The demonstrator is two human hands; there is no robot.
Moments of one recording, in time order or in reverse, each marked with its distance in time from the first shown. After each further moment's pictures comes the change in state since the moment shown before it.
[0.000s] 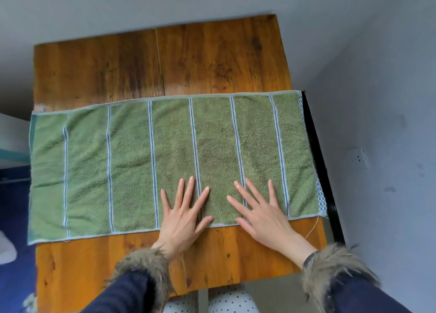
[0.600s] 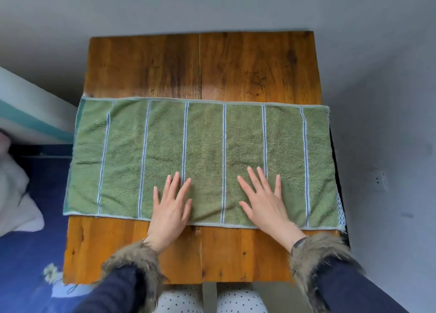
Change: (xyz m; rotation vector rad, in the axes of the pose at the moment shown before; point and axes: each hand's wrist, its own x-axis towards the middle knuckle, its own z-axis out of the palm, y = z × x) left_hand -0.038 -0.053 -0.017 -0.309 0.026 -0.280; right_hand 0.045 -0.032 -0.019 0.035 -0.029 0.123
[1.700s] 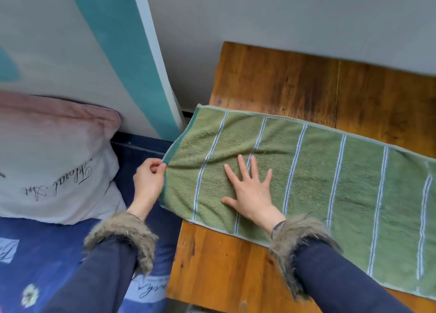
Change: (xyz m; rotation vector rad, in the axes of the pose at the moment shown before) left_hand 0.031 -0.322 -0.113 -0.803 0.419 -0.691; right_hand 0.168 -0.310 -0.025 -0.099 -0.114 -0.142
